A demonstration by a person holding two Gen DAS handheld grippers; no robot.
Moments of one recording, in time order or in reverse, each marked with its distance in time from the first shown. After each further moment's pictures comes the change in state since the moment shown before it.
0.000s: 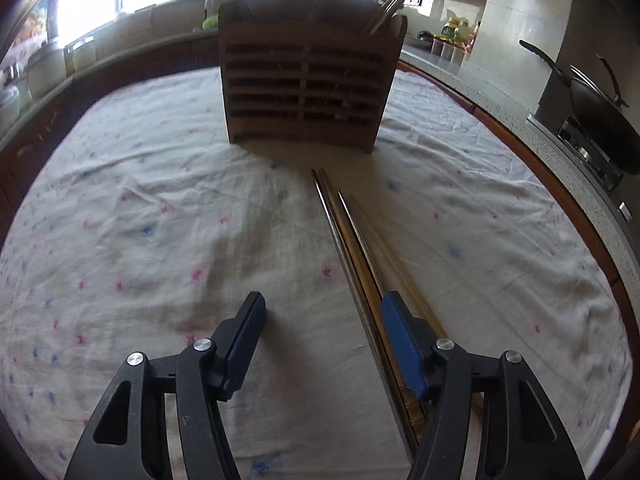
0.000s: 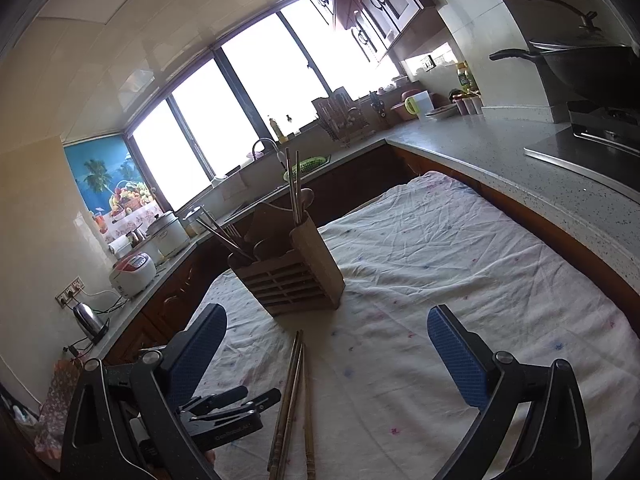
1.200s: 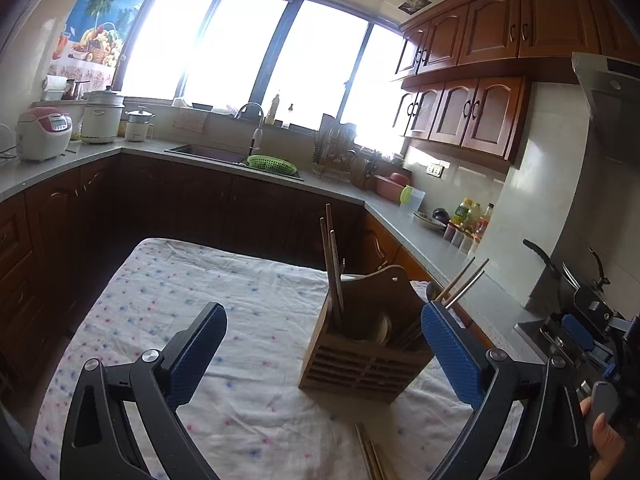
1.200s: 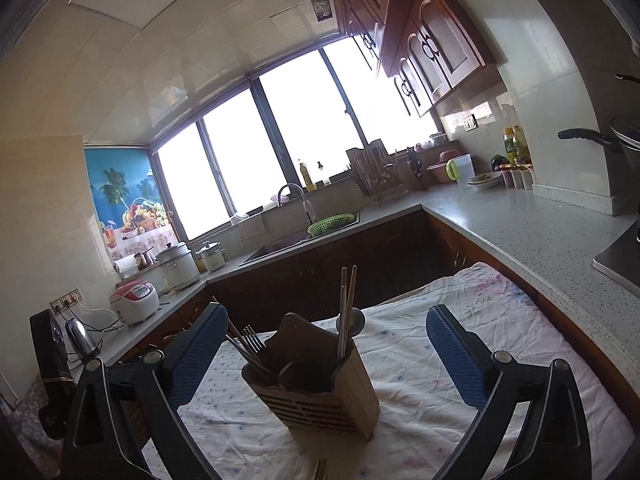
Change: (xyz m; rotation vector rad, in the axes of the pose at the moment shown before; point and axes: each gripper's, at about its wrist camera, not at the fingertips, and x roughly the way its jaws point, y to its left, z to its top) left arm -0.088 0.115 0.062 -0.222 -0.539 -0.050; right arm 0.074 0.056 0.096 -0.130 -0.171 0.066
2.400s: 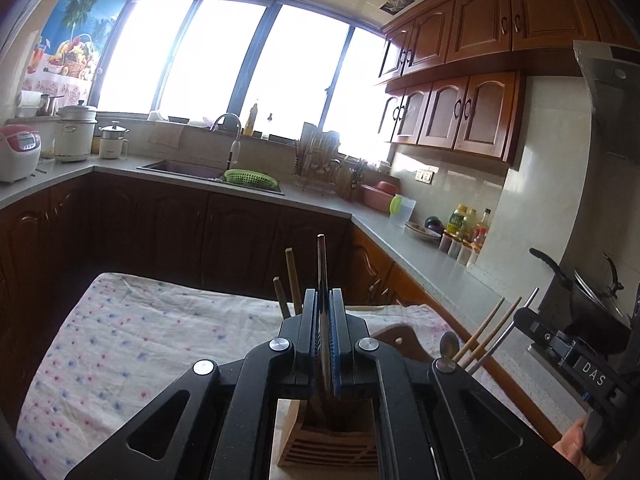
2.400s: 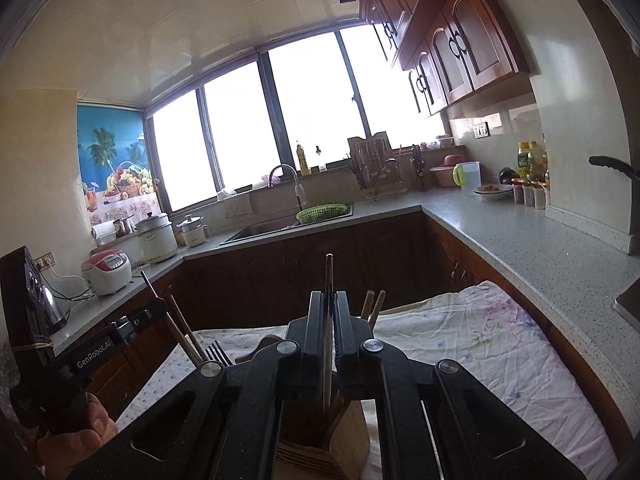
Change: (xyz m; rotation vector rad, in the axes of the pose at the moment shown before) left arm 0.134 -0.020 0.025 0.051 -0.025 -0.045; right arm 0.099 0.015 0.001 -0.132 0.057 -0.069
